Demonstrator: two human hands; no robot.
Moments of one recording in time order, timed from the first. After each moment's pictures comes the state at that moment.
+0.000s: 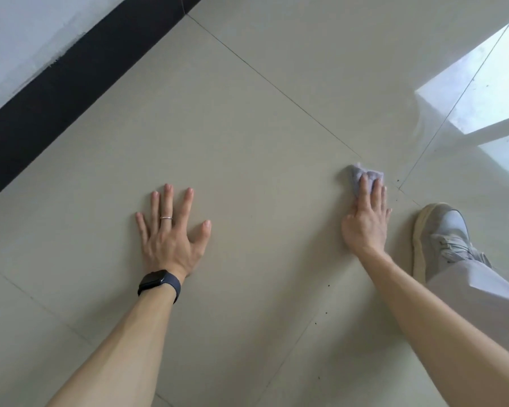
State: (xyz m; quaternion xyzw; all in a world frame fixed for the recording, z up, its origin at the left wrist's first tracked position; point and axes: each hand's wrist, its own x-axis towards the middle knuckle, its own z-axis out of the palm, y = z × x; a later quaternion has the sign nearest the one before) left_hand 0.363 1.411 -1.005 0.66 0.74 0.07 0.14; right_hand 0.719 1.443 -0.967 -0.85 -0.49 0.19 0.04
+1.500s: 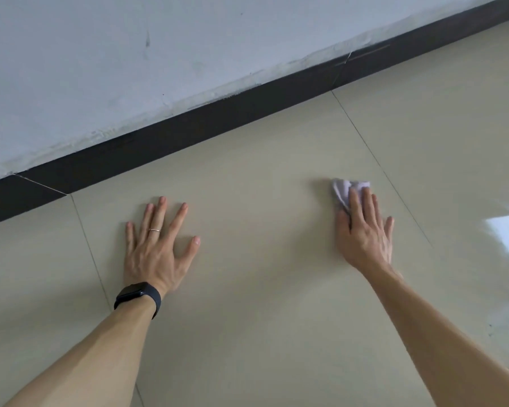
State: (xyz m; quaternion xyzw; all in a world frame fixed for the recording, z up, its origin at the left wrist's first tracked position) left_hand 0.229 1.401 -1.001 0.52 0.84 0.04 0.12; right_hand 0.568 1.581 -0.972 -0.67 -0.72 0.18 -0.01
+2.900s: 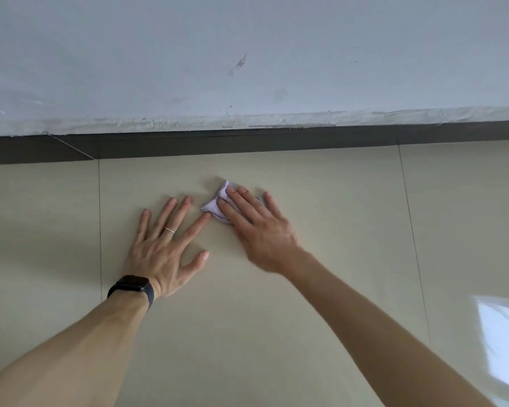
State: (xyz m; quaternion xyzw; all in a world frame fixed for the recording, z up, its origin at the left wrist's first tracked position) left_hand 0.225 1.407 -0.999 0.53 0.84 -0.01 0.13; right_hand 0.372 1.605 -0.988 -0.11 -0.98 0.14 -0.06
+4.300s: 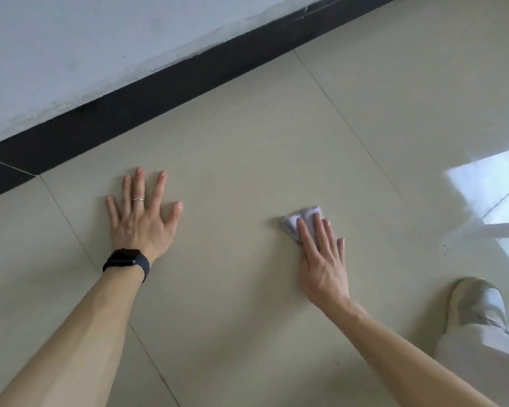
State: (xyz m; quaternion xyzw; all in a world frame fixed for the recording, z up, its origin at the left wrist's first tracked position) left_hand 0.229 1.401 -1.002 0.53 0.84 0.01 0.14; right_hand 0.582 1.414 -0.982 -0.61 -0.77 0.18 0.02
